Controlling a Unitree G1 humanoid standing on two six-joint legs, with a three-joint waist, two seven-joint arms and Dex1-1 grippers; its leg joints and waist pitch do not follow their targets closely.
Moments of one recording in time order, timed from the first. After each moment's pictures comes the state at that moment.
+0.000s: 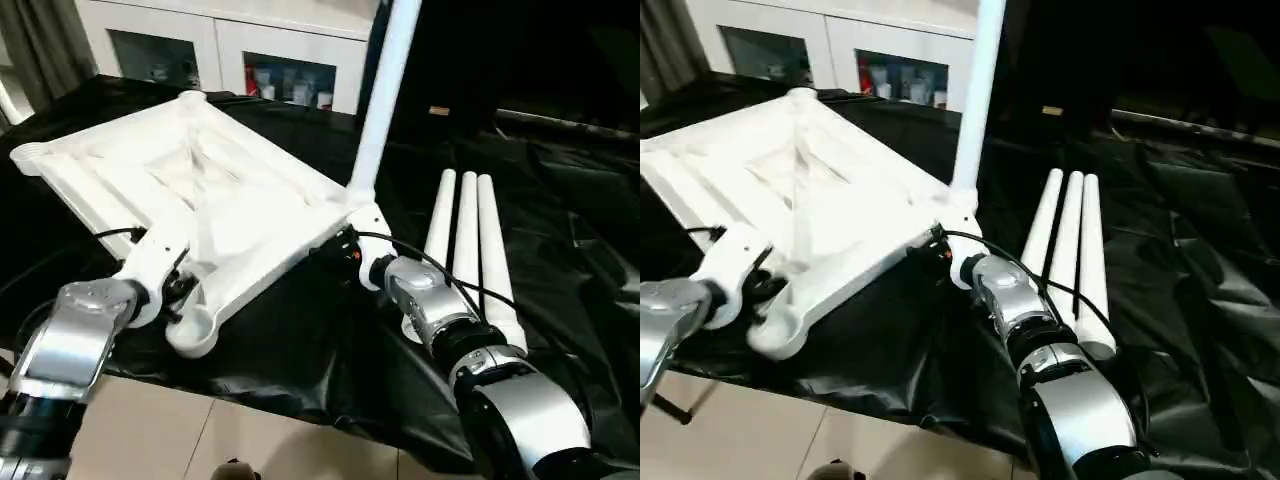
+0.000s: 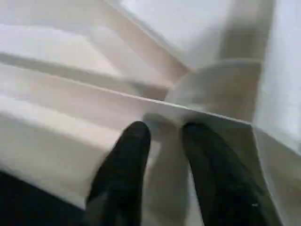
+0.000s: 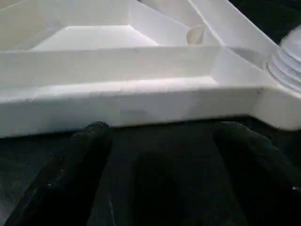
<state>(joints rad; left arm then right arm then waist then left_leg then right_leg) -0.35 0.57 0.01 0.03 0.04 0.83 -0.47 -0.81 -0.01 0.04 1.13 -0.03 -0.08 0.47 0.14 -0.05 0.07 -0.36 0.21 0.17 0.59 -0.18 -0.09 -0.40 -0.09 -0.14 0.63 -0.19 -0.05</state>
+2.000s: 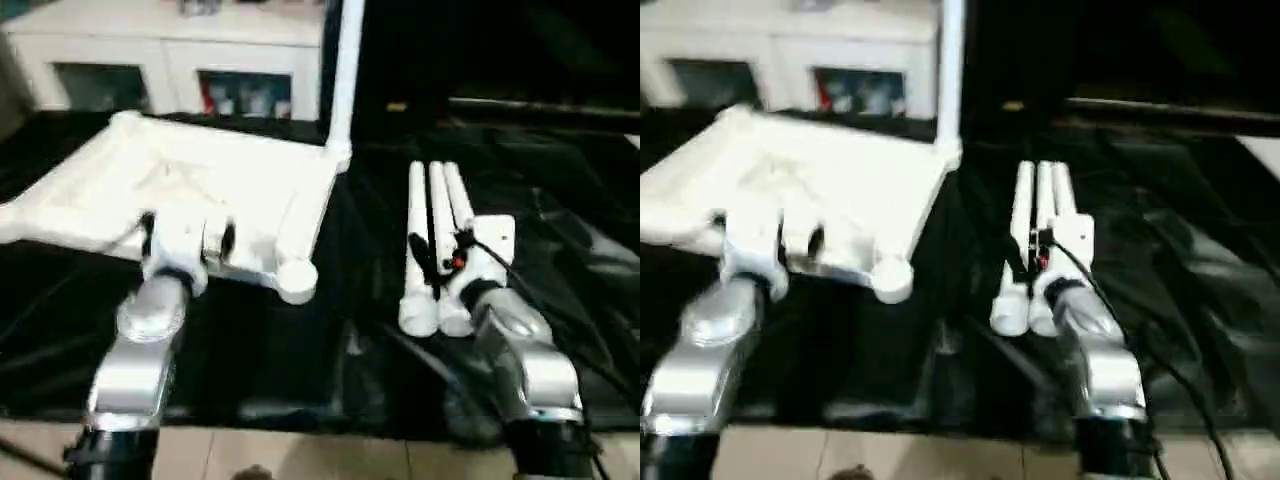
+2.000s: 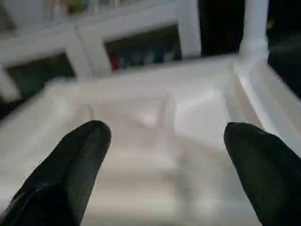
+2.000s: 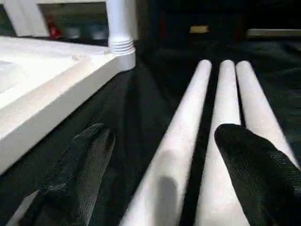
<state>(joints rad) -0.24 0.23 0.05 -0.11 0.09 0.39 -0.07 -0.27 -0.04 -0.11 0.06 0.09 0.40 0.22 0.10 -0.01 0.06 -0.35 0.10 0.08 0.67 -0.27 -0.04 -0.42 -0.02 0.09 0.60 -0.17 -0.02</state>
